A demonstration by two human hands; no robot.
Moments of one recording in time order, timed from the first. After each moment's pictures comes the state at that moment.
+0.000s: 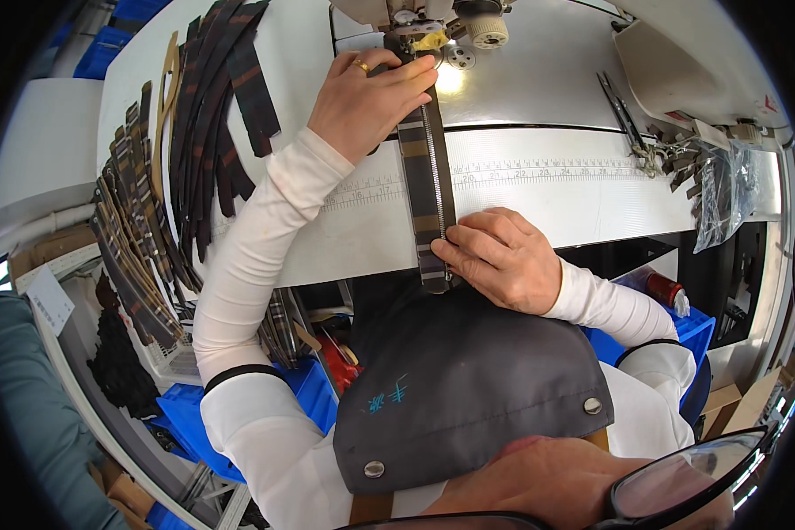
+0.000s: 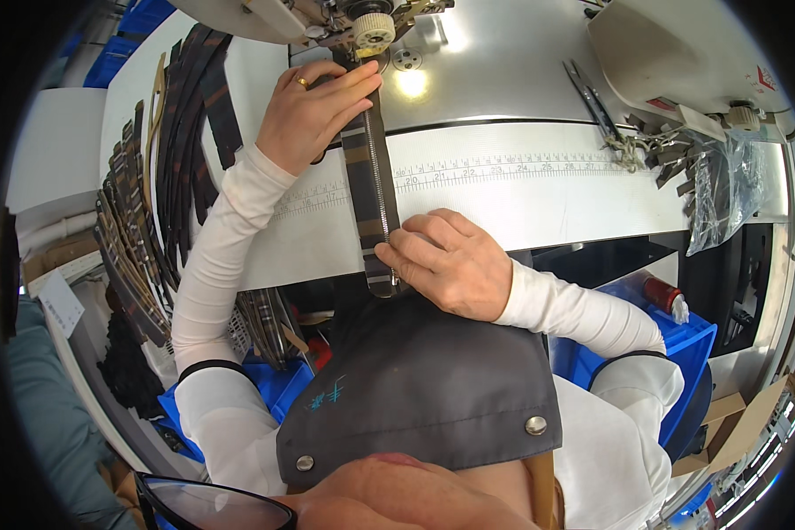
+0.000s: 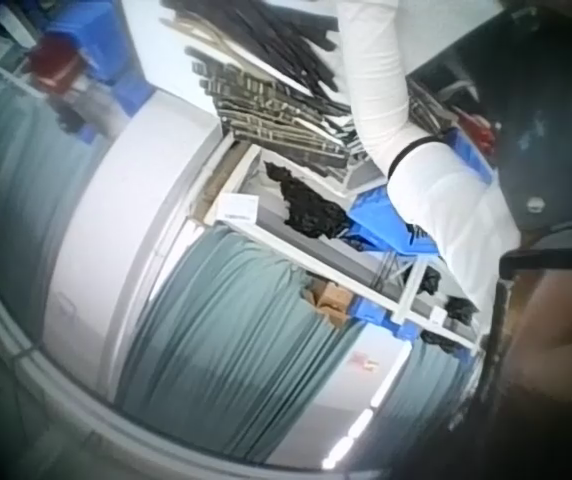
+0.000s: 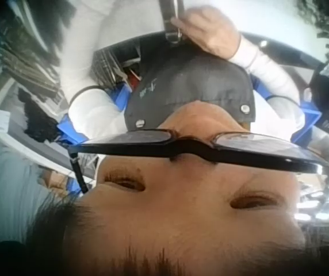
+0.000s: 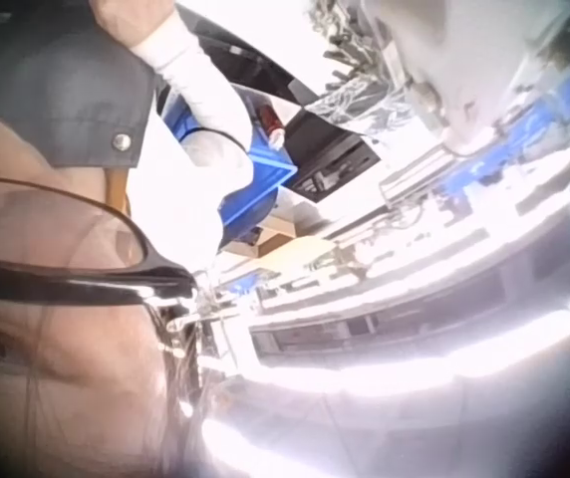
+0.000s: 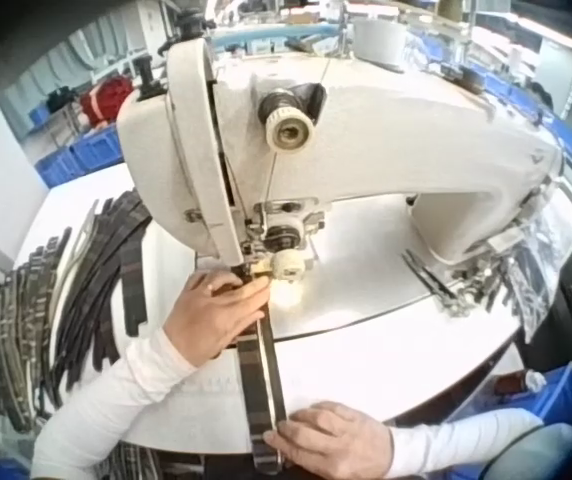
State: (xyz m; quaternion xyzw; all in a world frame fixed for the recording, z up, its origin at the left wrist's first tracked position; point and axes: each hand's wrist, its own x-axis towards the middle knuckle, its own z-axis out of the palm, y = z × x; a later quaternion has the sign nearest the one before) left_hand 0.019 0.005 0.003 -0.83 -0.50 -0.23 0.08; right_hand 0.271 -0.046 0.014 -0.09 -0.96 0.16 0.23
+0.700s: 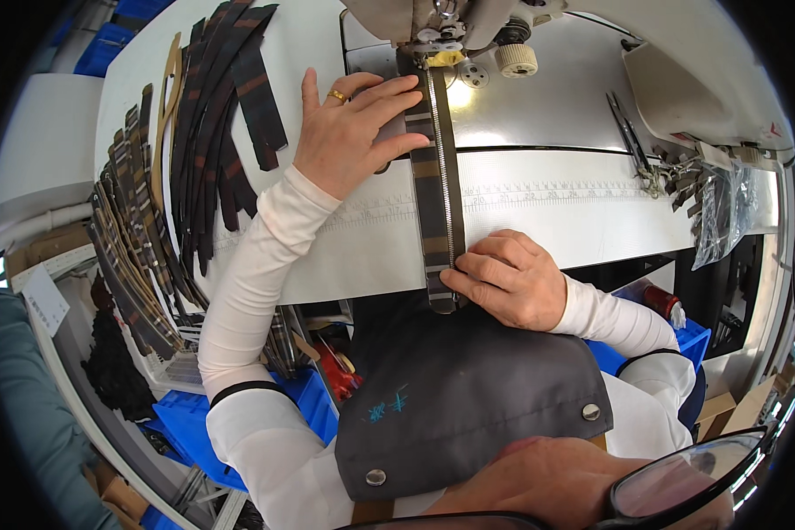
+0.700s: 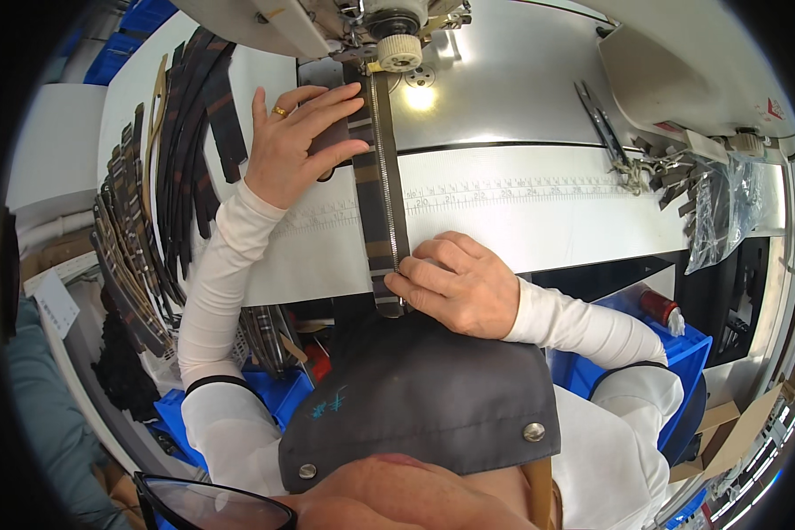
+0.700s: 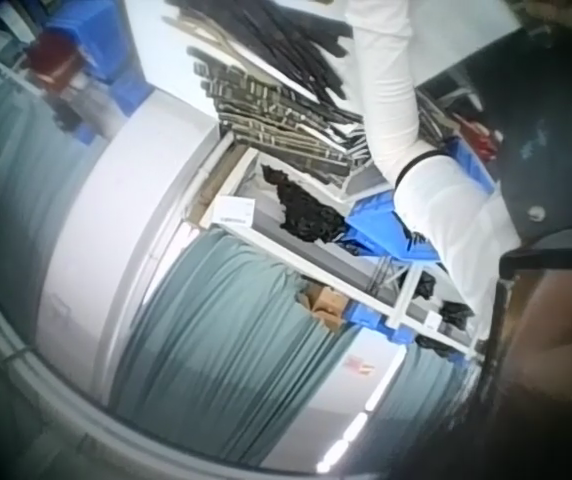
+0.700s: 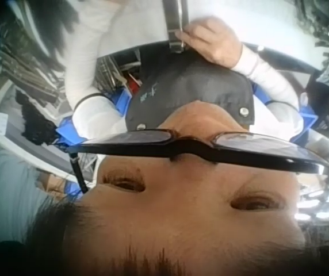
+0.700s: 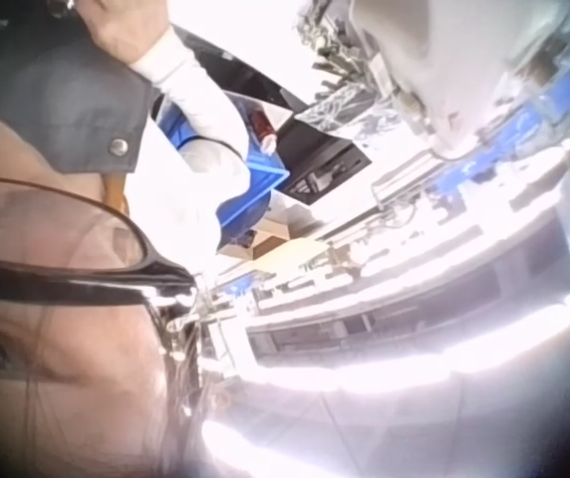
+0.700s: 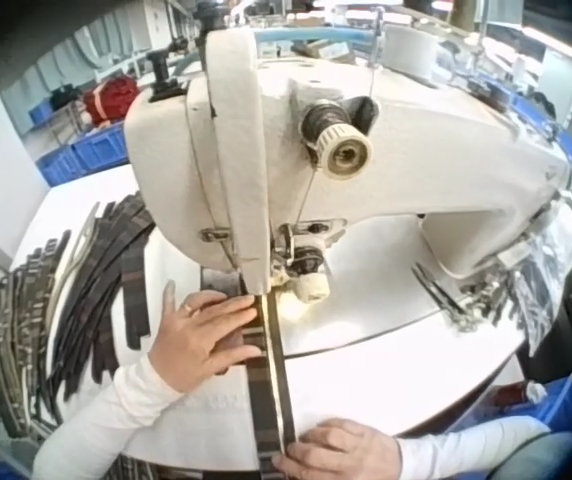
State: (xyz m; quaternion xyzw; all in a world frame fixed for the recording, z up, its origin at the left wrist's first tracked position) left_hand 0.001 -0.016 -0.003 -0.79 -0.56 -0.25 0.04; right_hand 0.269 -0.041 0.017 -0.07 -0.95 0.18 0.24
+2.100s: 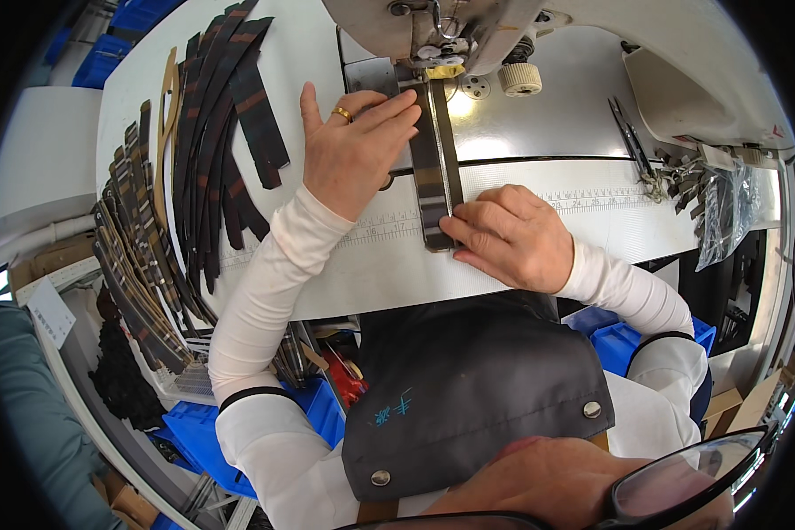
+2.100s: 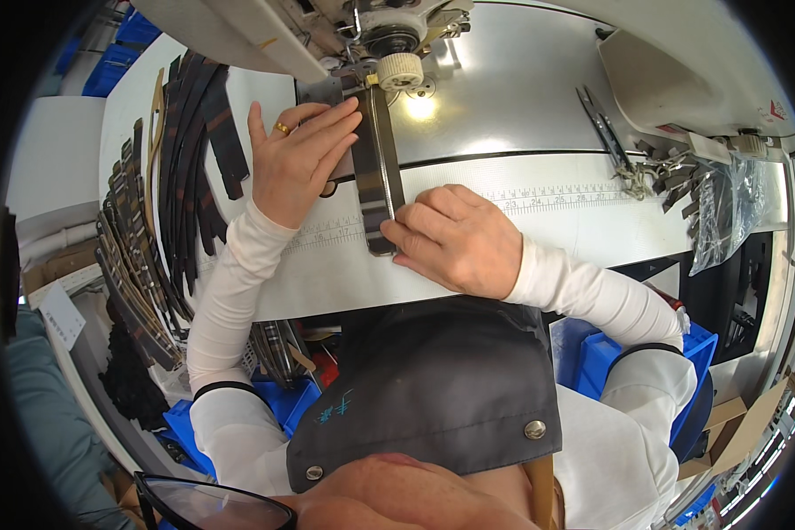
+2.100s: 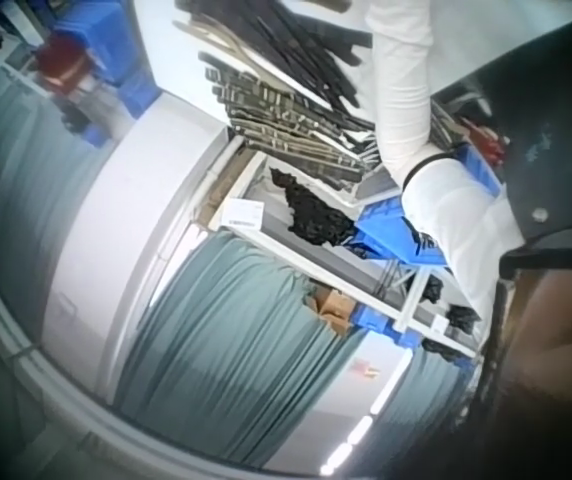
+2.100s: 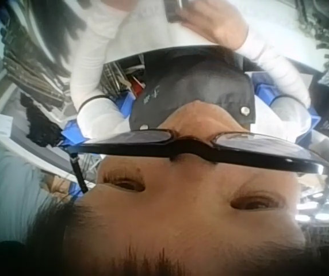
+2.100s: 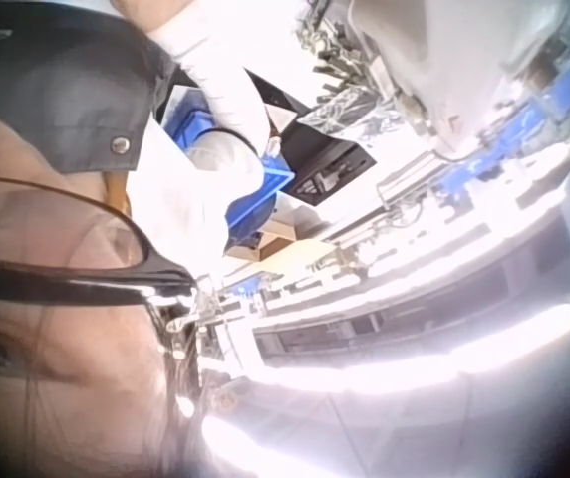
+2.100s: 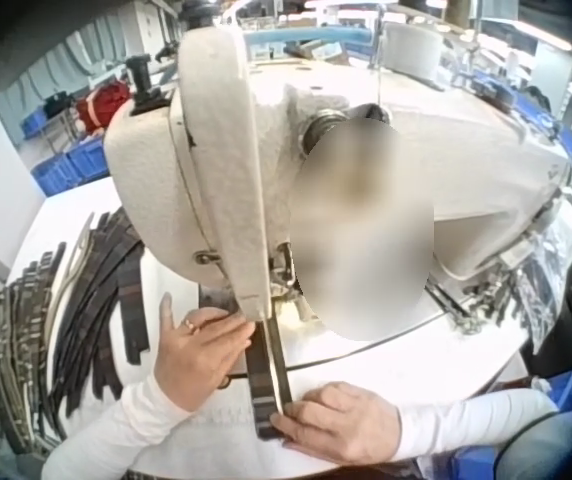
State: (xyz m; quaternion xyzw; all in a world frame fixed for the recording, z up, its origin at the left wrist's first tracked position) left_hand 0.010 -0.017 0.005 -0.77 -0.58 -0.24 0.07; right_hand 0.246 0.005 0.022 -0.08 -0.95 0.17 0.24
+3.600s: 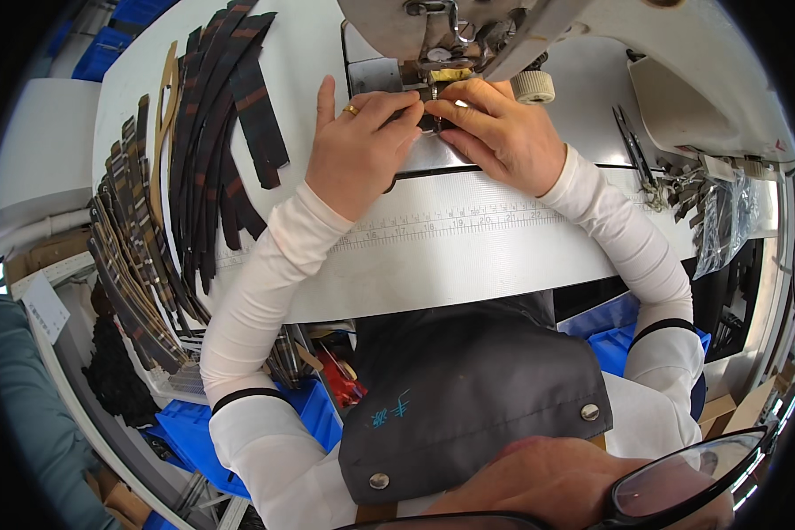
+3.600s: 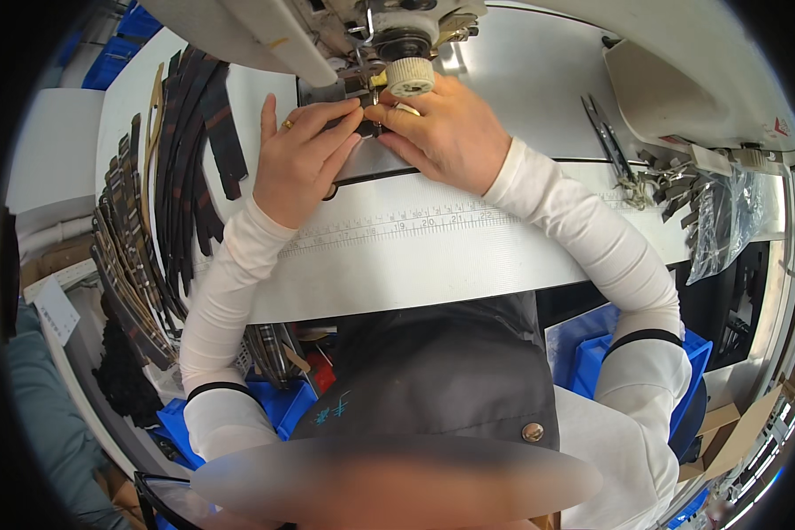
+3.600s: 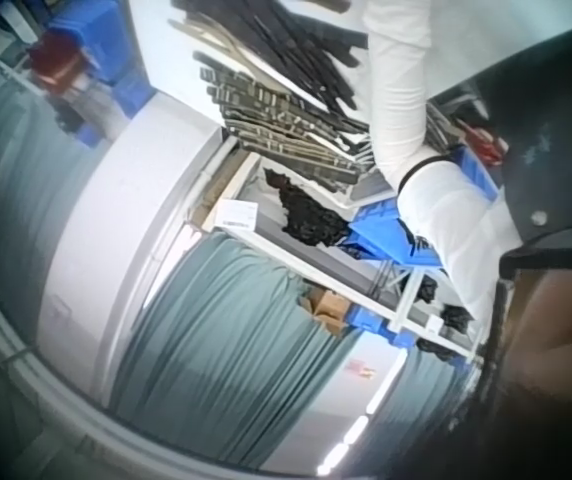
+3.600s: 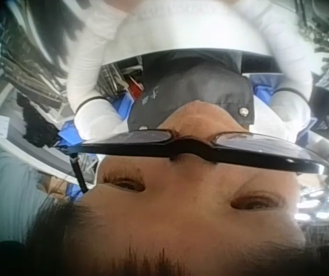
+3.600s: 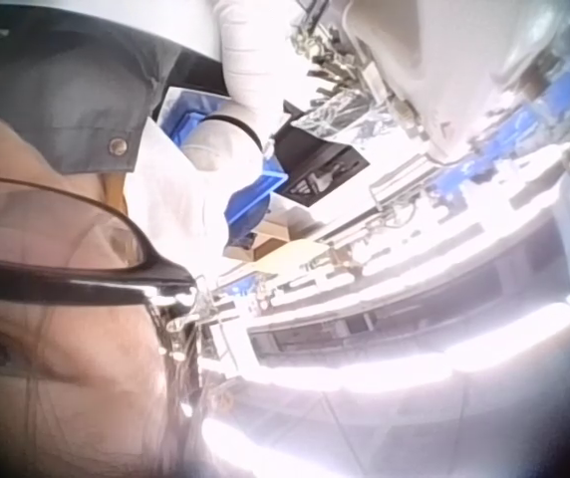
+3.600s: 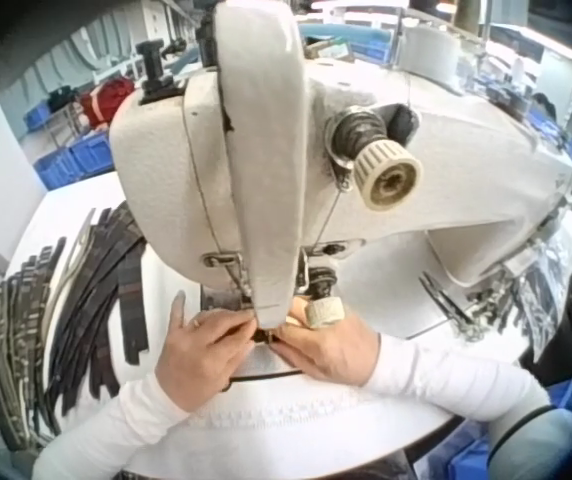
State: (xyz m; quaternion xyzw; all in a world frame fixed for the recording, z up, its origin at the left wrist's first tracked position) left_hand 0.009 -0.012 -0.004 -0.78 -0.56 -0.26 0.07; right_hand 0.204 0.084 0.009 -0.13 -0.94 0.12 0.29
